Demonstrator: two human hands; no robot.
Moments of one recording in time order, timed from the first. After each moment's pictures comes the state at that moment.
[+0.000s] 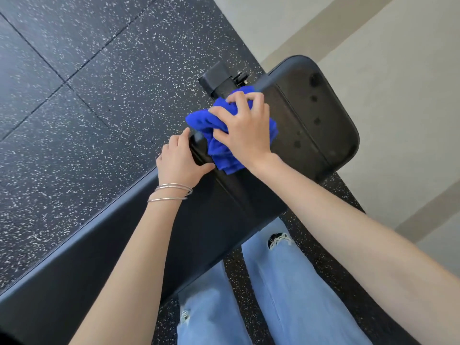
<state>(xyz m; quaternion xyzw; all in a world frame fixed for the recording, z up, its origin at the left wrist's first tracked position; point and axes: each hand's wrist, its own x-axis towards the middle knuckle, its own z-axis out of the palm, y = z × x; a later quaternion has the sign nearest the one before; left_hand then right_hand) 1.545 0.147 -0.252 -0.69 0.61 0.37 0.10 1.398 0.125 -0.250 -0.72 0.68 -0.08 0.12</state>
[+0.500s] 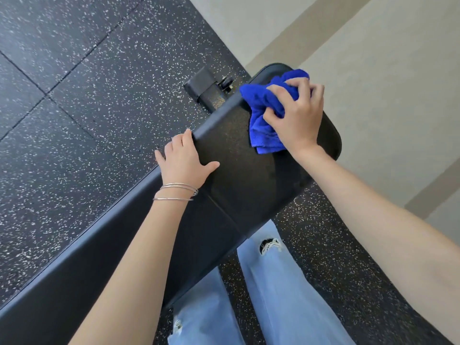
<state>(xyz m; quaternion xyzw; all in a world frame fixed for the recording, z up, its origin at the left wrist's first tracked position) 1.505 0.131 -0.255 -0.67 0.65 0.32 0.15 1.282 0.114 -0.262 -0.64 0.76 -0.13 0.01</state>
